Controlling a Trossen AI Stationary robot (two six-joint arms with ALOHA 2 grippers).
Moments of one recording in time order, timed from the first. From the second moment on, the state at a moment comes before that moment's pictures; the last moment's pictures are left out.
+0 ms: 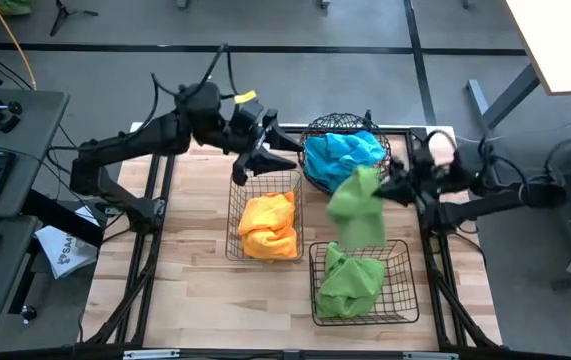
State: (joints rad) left arm 0.17 1.50 1.72 -0.20 0.47 -0.31; right arm 0.07 0.69 0.89 -0.17 -0.11 0.53
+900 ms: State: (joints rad) left arm 0.18 1.34 1.72 -0.13 0.30 -0.23; right arm 0.96 1.18 0.89 -0.25 0.28 1.15
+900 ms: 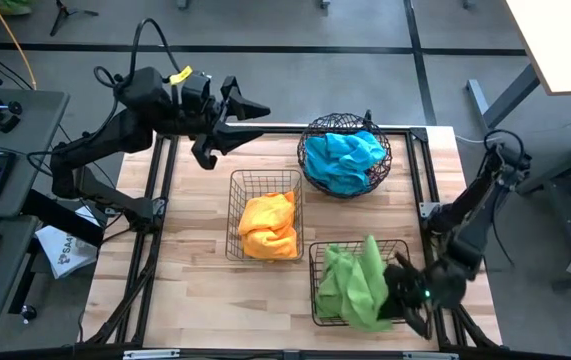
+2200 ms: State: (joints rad) left arm 0.19 1.32 1.72 -0.23 0.31 -0.24; right arm 0.79 1.09 0.78 -0.63 0.15 1.16
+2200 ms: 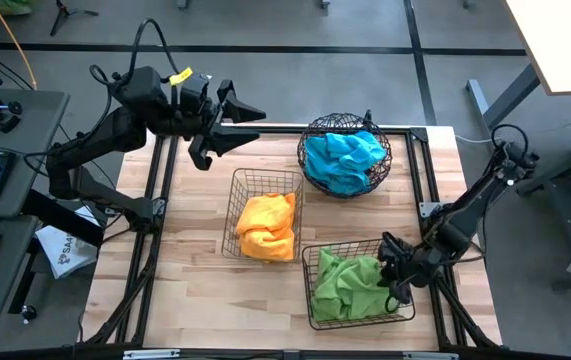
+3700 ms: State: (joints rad) left arm 0.25 0.63 0.34 0.58 0.09 -0.46; right arm 0.23 0.86 0.95 -0.71 0.16 0.59
